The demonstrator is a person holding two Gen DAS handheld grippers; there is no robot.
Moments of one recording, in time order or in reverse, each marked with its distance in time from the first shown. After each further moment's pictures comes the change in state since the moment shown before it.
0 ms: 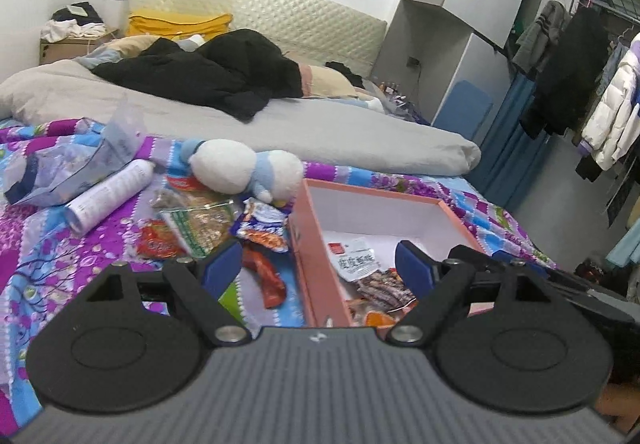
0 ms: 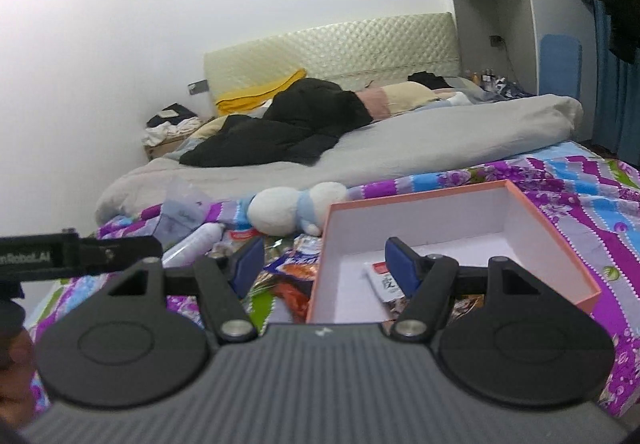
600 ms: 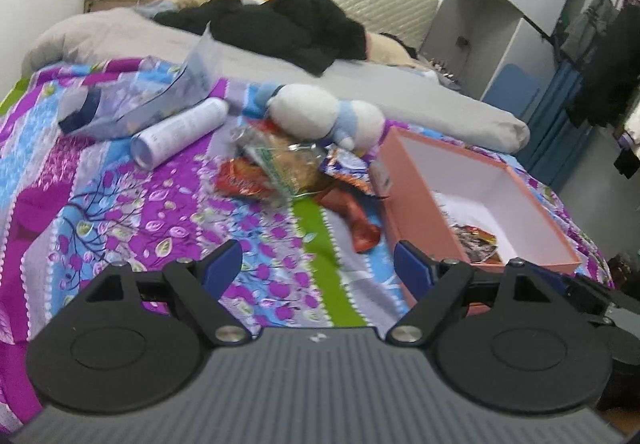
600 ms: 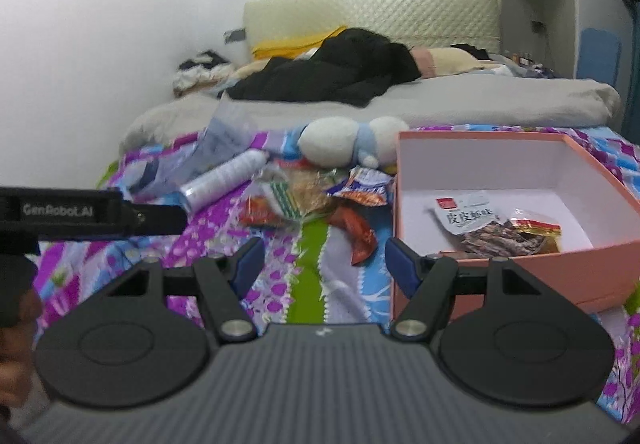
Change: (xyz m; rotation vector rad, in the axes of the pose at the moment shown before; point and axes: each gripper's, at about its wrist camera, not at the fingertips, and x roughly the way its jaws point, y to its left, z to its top) left arm 0.013 0.105 -0.063 -0.076 0.087 0.104; right arm 0.027 0.078 -0.079 -0.123 0.110 0.054
